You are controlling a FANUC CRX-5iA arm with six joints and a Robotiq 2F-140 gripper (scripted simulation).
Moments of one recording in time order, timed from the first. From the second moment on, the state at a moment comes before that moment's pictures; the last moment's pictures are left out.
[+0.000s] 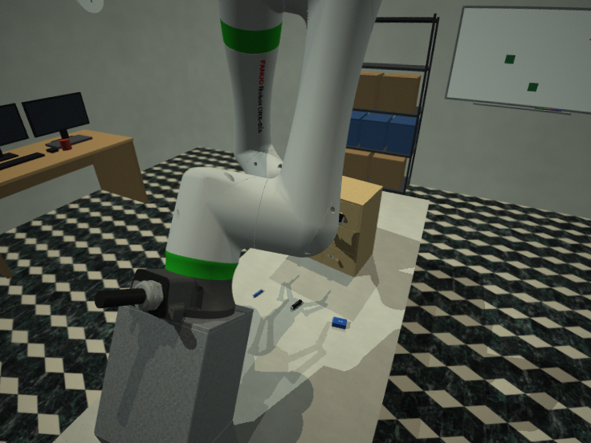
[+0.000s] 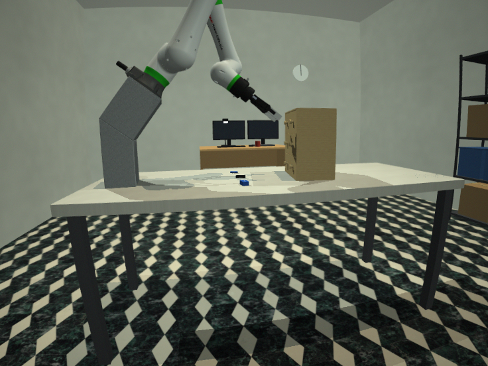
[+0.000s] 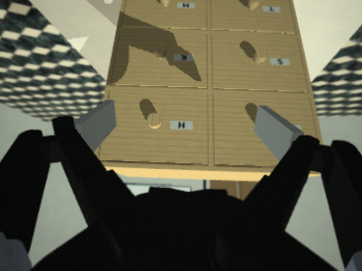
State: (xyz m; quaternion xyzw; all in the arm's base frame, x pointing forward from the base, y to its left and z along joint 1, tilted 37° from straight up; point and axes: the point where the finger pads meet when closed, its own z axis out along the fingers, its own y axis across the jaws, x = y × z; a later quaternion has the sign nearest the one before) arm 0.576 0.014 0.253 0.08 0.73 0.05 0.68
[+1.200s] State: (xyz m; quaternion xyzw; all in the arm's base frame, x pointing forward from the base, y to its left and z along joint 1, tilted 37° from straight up) arm 0.576 0.016 0.253 0.08 0.73 0.05 0.68
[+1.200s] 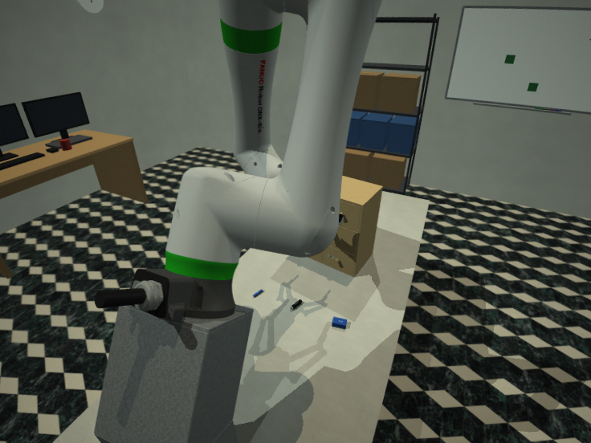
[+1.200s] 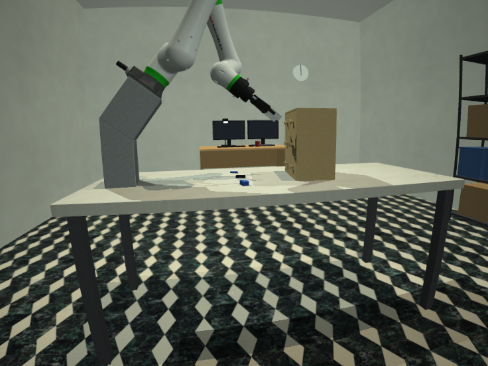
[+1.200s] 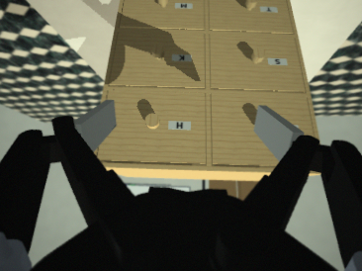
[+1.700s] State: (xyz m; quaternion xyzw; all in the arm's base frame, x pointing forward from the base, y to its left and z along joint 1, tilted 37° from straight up) arm 0.547 0.102 0.240 0.02 0.74 0.16 0.65
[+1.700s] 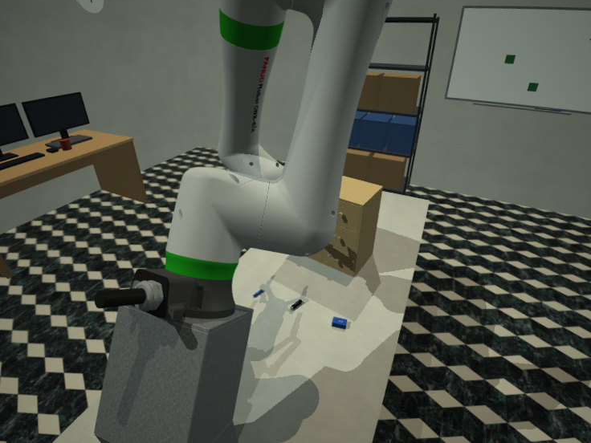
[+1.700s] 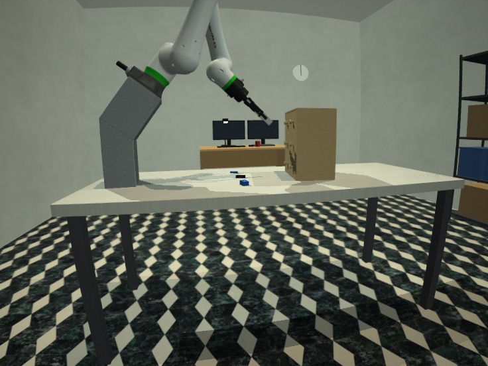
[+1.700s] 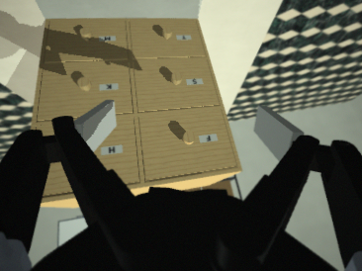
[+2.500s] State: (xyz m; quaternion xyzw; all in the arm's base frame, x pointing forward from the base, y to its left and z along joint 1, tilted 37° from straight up) arm 0.418 0.198 0.158 -0.09 0.84 0.31 0.45
